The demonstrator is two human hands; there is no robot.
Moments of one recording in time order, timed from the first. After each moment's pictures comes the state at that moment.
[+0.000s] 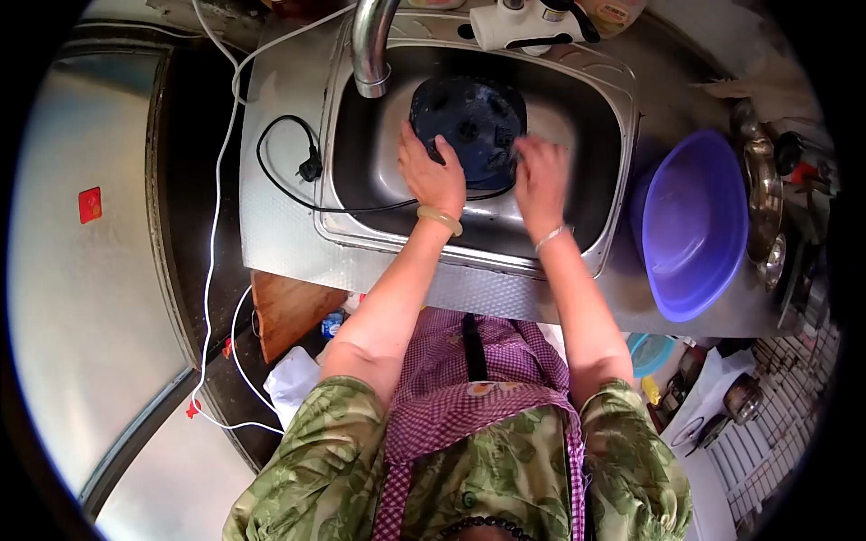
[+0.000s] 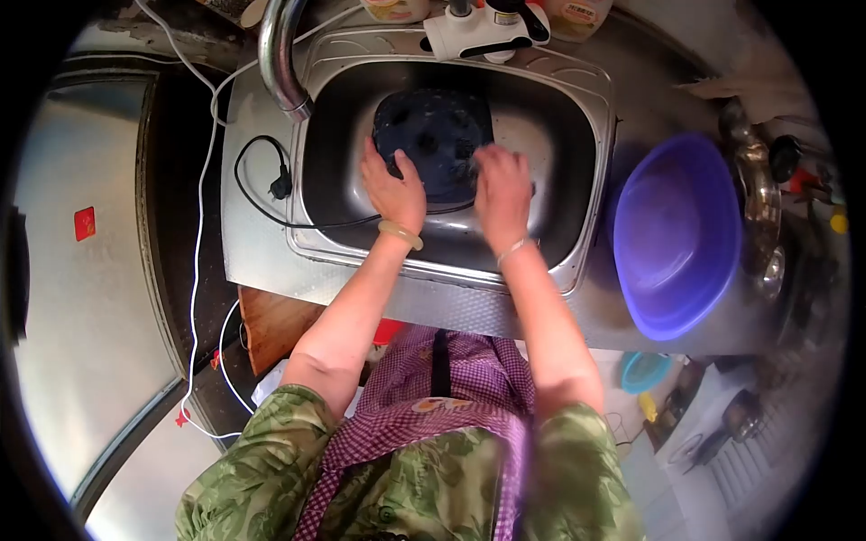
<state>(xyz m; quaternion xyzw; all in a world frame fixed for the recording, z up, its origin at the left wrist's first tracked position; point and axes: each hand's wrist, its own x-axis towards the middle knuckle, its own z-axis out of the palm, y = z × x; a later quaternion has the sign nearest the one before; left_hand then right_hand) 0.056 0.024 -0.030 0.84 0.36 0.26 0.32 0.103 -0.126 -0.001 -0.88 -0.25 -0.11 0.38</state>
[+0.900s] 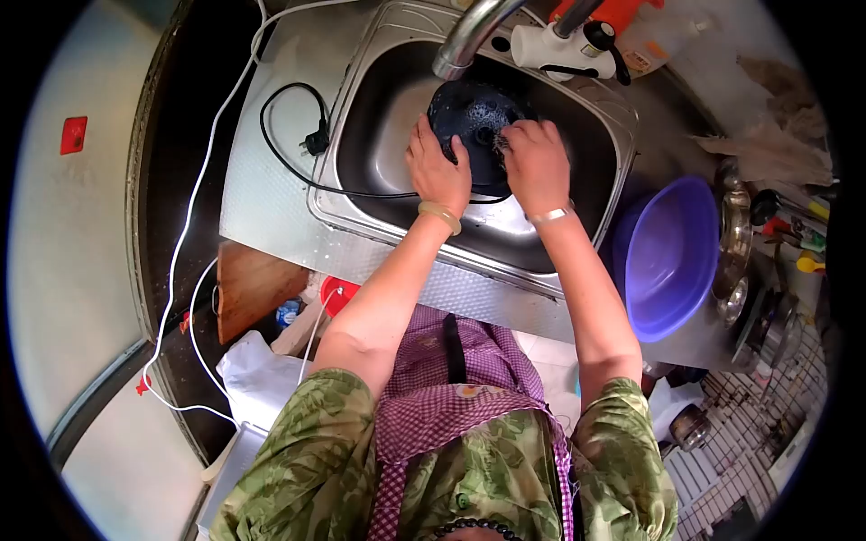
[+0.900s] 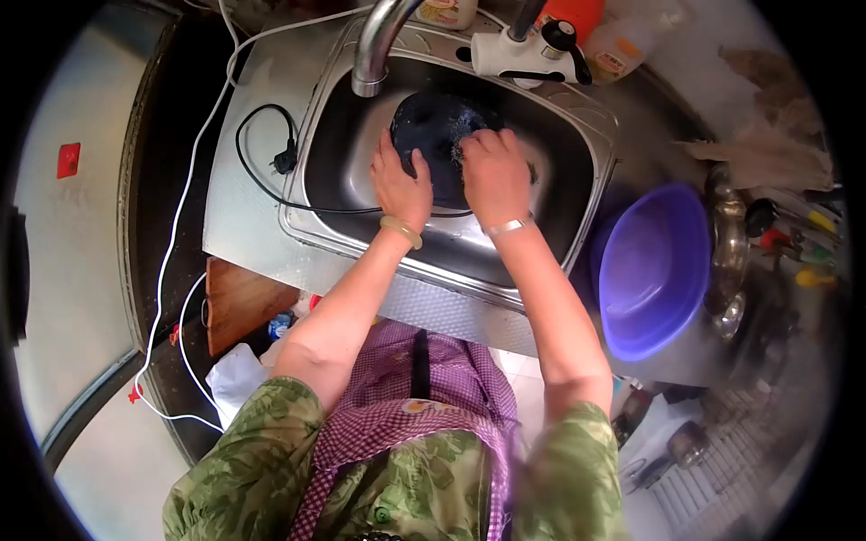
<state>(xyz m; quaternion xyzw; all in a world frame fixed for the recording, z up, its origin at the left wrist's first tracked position) 0.053 0.027 -0.019 0.83 0.38 0.24 0.34 0.139 -0.083 0.059 -0.88 -0.42 -0.08 0.22</state>
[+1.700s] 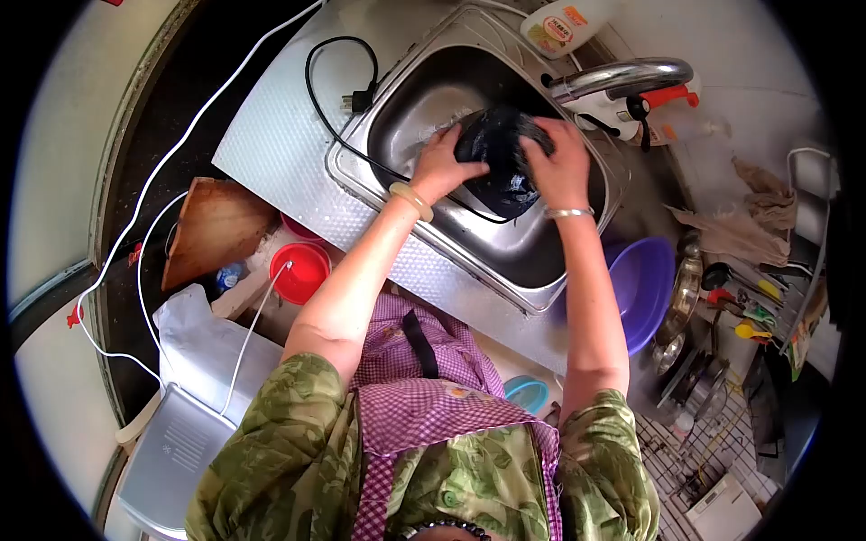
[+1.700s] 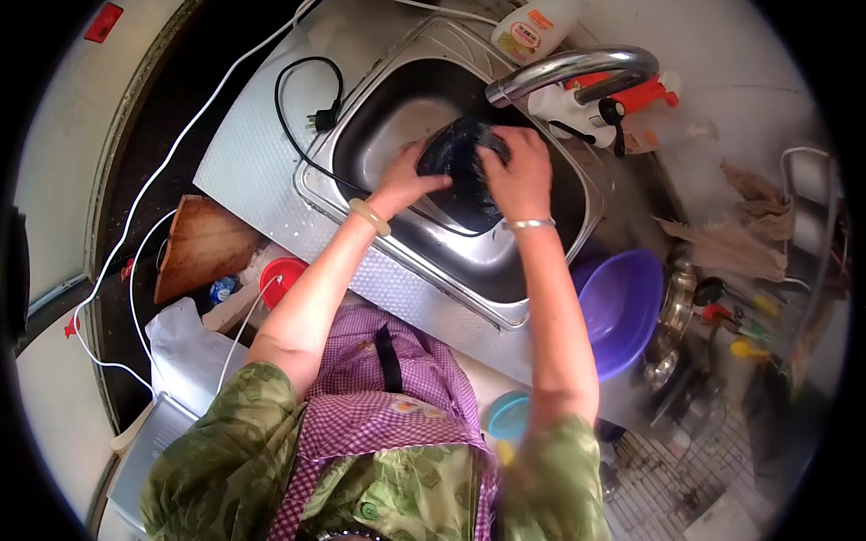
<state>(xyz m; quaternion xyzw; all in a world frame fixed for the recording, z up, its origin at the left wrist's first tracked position) 0.015 0.082 -0.026 0.77 0.31 0.06 0.56 0.153 -0.043 0.093 -0.86 -0.41 0.03 0.30</state>
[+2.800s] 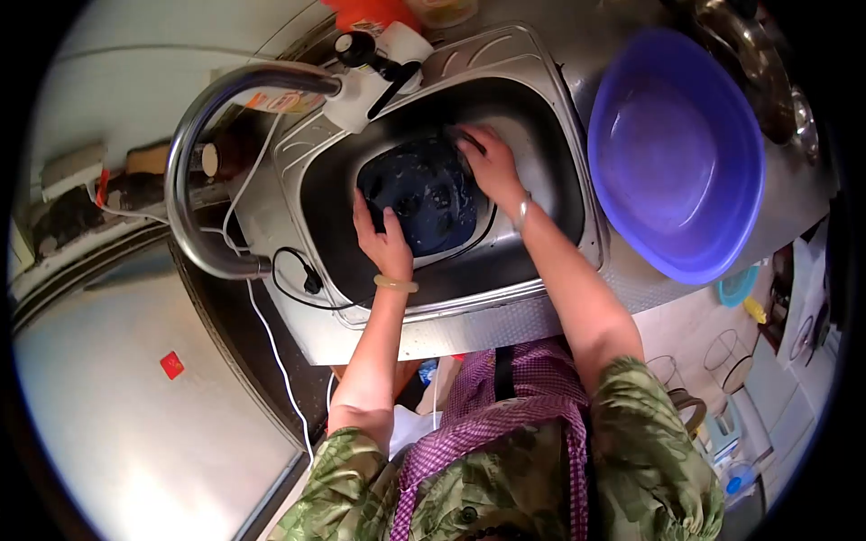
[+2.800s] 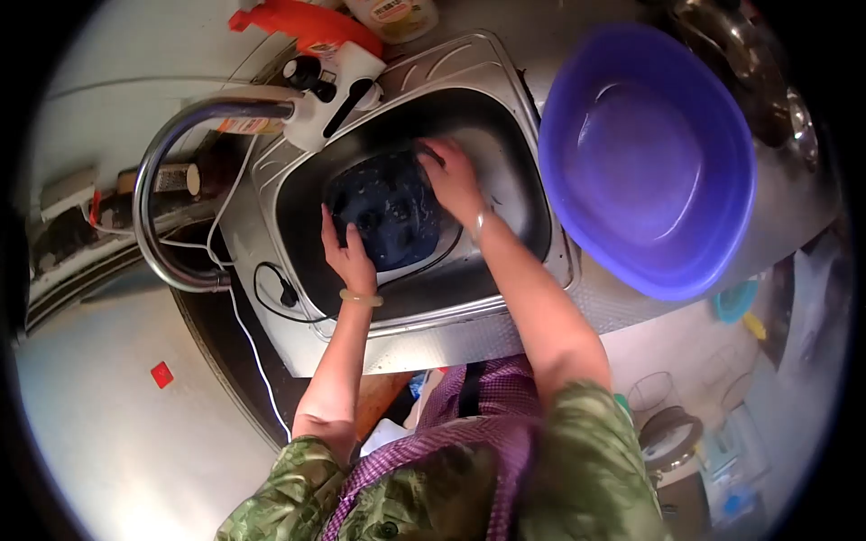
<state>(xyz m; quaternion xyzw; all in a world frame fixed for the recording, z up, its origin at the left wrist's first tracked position) 0.068 0.060 -0.025 0.88 0.16 0.19 0.40 0.162 -0.129 -0.081 -0.77 0.05 0.00 0.64</state>
